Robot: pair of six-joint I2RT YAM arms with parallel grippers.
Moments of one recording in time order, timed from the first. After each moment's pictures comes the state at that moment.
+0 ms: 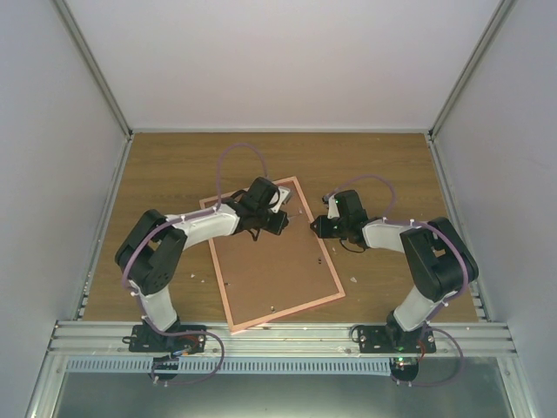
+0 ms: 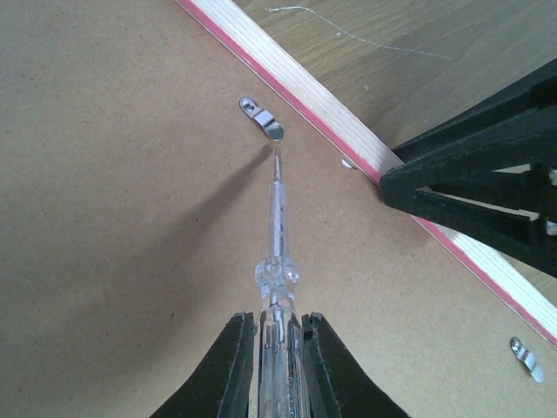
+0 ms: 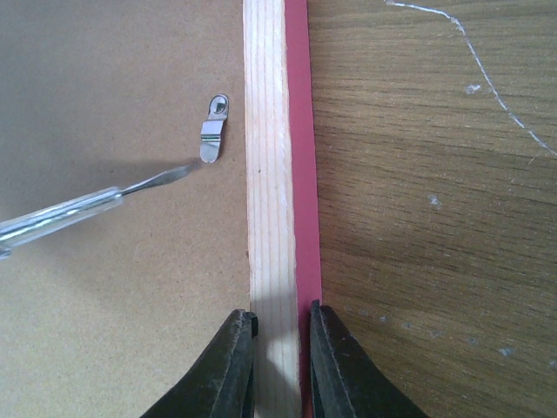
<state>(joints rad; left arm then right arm) -0.66 1.79 1.10 -0.22 0.20 -0.24 0.41 1.67 0.71 0.09 -0.30 0.38</state>
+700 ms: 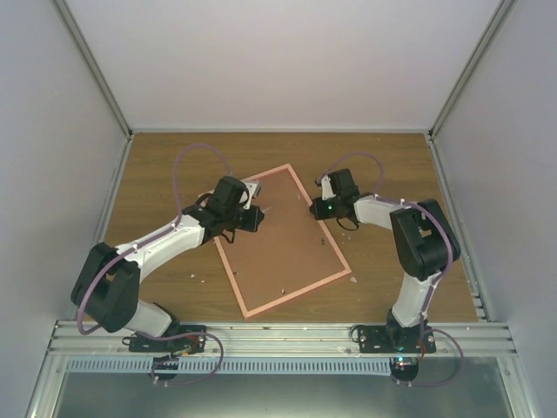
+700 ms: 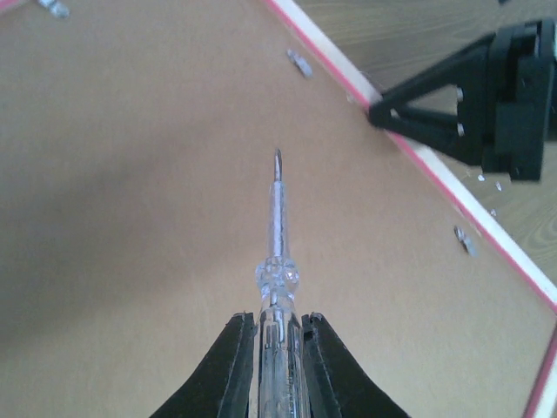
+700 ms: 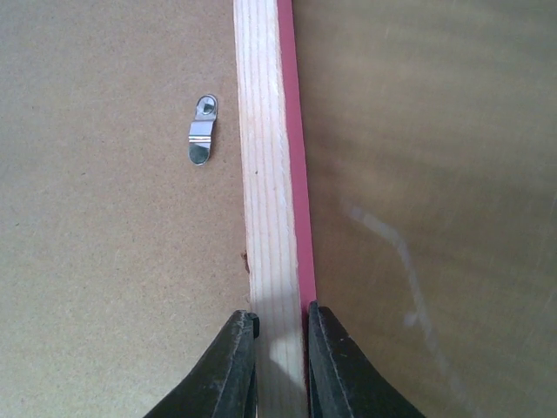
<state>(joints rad) -0.56 1.45 0.93 -0.28 0.17 -0.33 0.38 1.82 0.98 -0.09 -0.24 0.21</state>
